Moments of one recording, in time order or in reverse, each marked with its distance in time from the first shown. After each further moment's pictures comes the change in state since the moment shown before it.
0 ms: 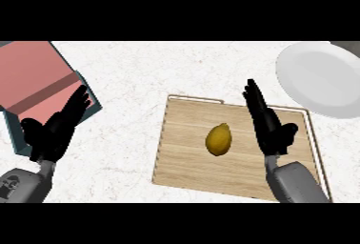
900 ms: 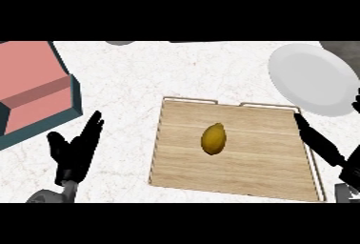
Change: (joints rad) left arm 0.128 -0.162 -0.017 0.019 0.035 0.084 0.063; right arm 0.267 -0.214 -0.159 -0.452 0.499 -0.614 0.310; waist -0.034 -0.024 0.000
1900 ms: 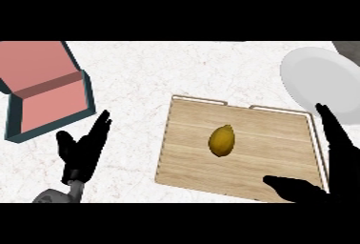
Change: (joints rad) left arm -0.006 -0.030 -0.016 -0.032 -0.039 -0.011 0.038; right arm -0.044 -0.139 0.277 -0.369 0.402 0.656 0.898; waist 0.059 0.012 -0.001
